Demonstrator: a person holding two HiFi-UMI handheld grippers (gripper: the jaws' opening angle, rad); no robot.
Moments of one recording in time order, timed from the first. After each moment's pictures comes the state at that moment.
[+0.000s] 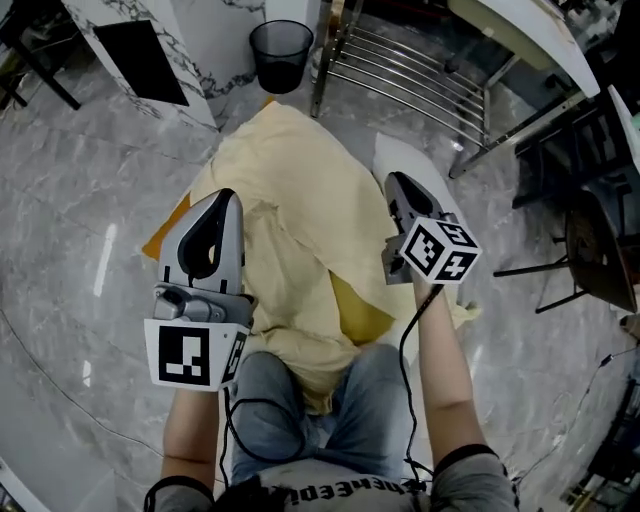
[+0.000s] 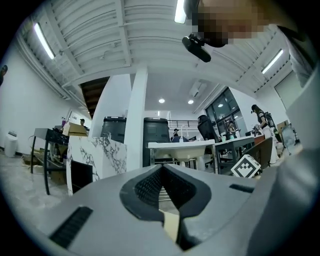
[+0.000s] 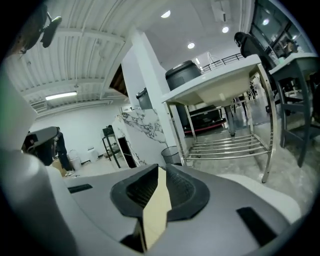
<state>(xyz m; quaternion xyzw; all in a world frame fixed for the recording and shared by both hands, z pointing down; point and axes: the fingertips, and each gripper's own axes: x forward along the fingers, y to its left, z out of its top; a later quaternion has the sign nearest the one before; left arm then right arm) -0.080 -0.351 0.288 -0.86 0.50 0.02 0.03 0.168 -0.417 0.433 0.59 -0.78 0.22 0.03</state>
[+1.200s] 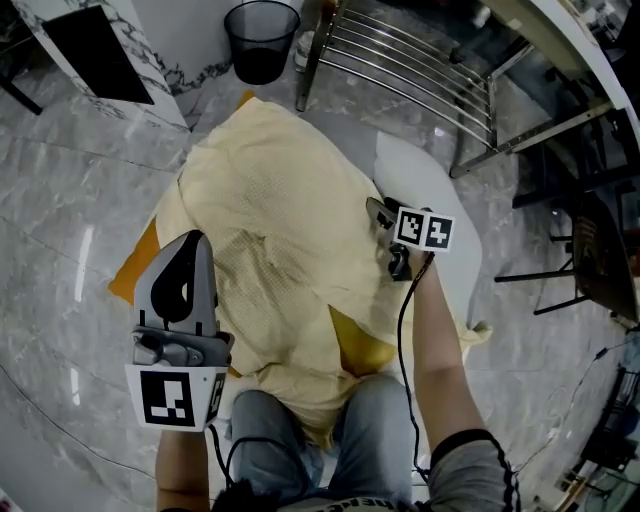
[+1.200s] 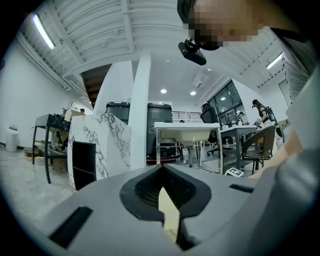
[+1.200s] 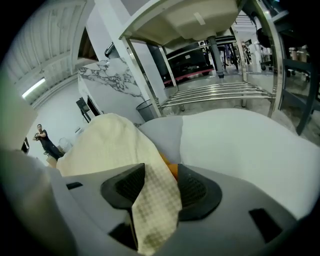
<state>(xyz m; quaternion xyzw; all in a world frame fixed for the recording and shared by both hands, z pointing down) -0.103 -0.423 0.411 -0.86 0.51 -0.01 -0.01 0.224 -0.495 0.694 0.56 -0.70 0.40 0.18</state>
